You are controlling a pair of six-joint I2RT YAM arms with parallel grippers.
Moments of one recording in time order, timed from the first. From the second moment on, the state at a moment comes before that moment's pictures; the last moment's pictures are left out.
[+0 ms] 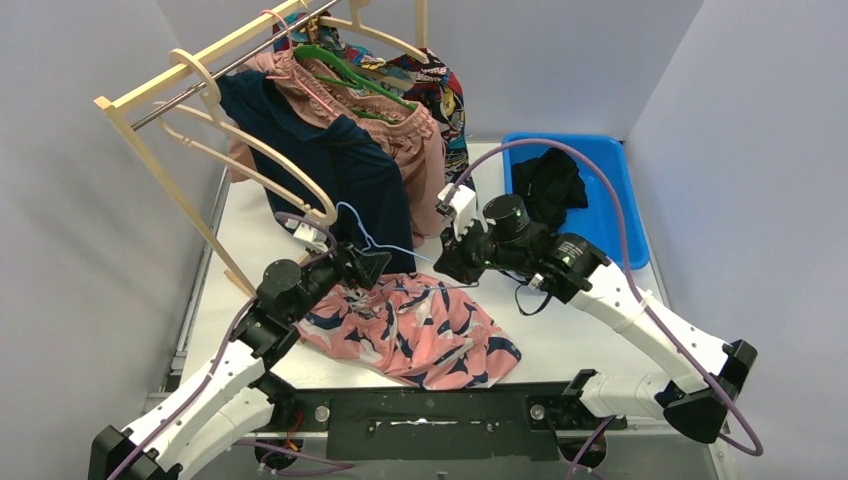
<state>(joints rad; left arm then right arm) -0.57 0.77 0.49 0.23 0.06 -0.49 0.83 1.19 1.25 -0.64 -0.24 0.05</state>
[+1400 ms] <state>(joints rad) -0.58 0.30 0.38 -0.27 -0.16 -0.81 0.84 1.26 1.45 -0.20 -0.19 -0.04</state>
